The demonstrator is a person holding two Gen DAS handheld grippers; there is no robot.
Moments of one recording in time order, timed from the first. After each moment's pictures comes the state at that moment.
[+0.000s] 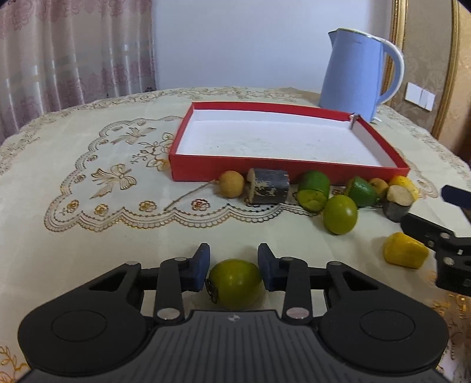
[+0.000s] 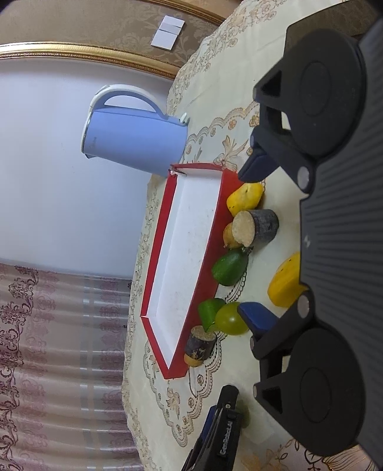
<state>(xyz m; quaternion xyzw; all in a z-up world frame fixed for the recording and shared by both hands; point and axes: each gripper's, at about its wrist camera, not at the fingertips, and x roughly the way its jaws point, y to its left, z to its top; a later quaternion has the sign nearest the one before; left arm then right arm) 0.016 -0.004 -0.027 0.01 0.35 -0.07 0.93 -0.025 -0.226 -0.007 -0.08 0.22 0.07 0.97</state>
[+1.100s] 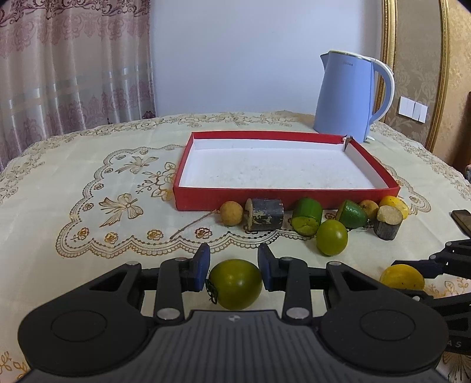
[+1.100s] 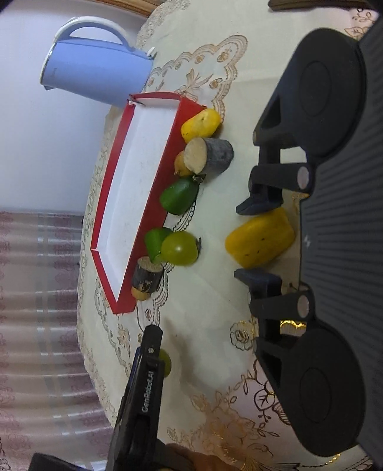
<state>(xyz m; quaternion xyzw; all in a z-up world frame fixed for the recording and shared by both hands) 0.007 -0.005 -0.008 0.02 0.31 -0.08 0.95 -0.027 -0.212 -0.018 -0.10 0.32 0.20 0.92</state>
